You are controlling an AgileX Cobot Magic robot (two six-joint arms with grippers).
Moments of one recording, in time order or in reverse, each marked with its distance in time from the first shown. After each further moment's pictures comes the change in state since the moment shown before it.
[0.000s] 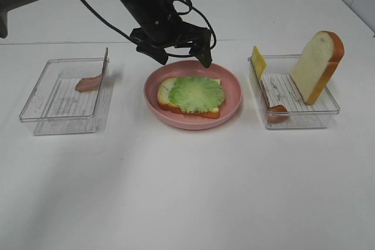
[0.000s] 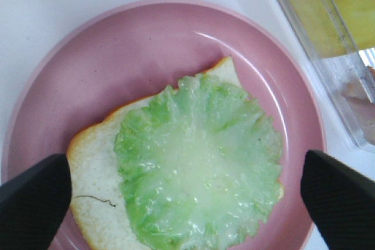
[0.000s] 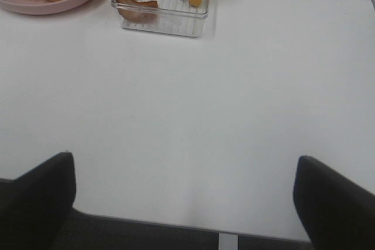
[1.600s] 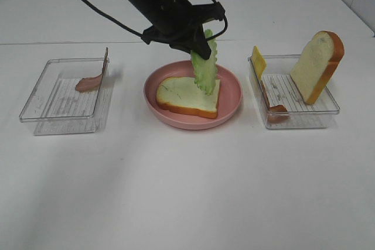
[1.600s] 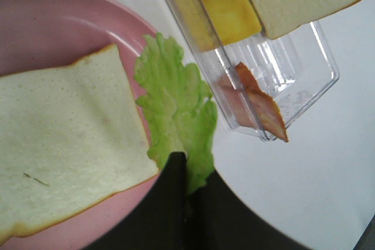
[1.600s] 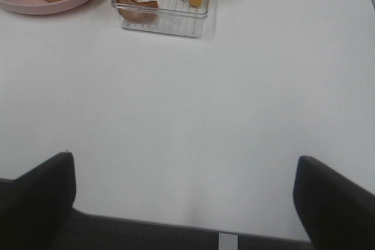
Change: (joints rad) left arm -0.008 -0.115 0.158 -0.270 -0.026 0.028; right arm 0.000 0.000 0.000 0.000 0.000 0.000
